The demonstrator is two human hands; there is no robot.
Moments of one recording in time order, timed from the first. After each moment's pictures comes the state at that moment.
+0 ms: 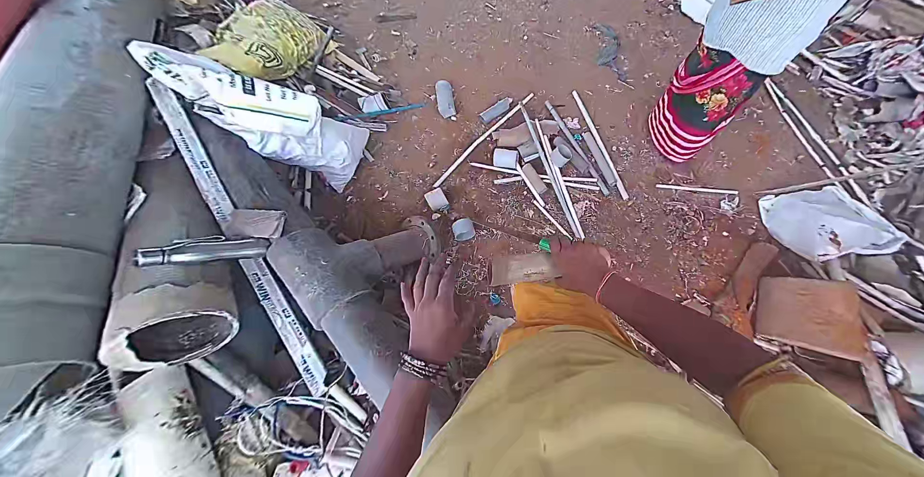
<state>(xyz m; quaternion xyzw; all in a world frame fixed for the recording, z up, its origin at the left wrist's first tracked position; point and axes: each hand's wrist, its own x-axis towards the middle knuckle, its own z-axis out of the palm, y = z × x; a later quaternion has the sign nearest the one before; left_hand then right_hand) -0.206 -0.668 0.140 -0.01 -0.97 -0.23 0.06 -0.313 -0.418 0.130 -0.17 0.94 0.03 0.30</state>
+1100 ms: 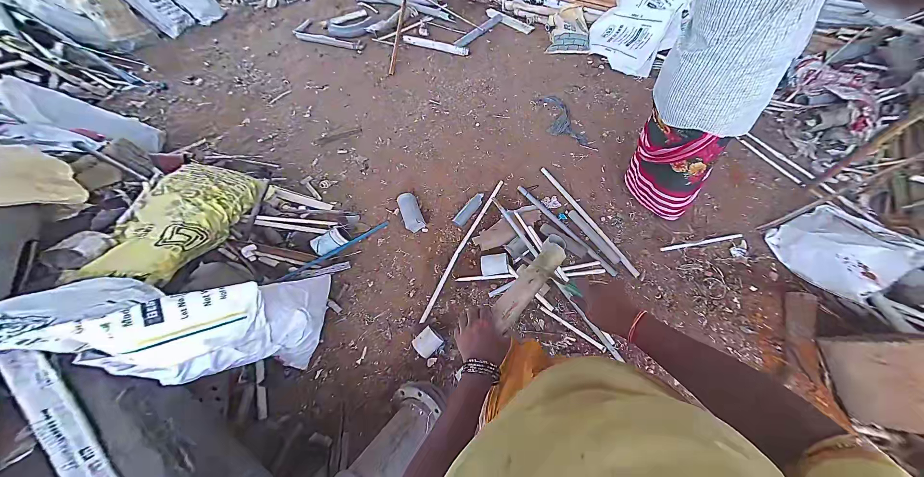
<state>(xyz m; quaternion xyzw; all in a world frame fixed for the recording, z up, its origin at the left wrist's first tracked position) -0.700 -0.625 0.112 0.03 -0.96 -0.08 -0.26 -0.687 -0.390 0.134 0.02 0.94 -0.12 0.33</state>
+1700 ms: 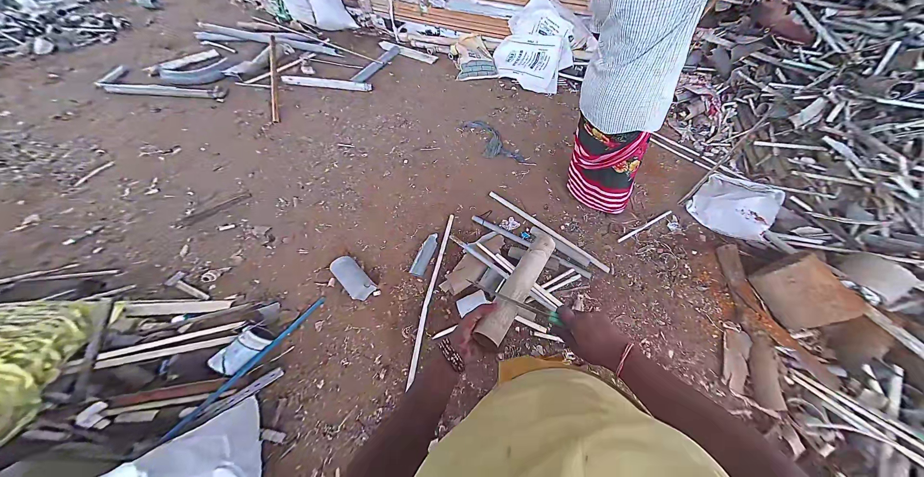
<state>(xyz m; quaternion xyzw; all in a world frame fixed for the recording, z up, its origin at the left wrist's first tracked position) -0.883 -0.694 0.085 0.06 -0.48 -0.65 -0.58 -0.731 -0.485 0.124 0.15 0.95 -0.19 0.22</state>
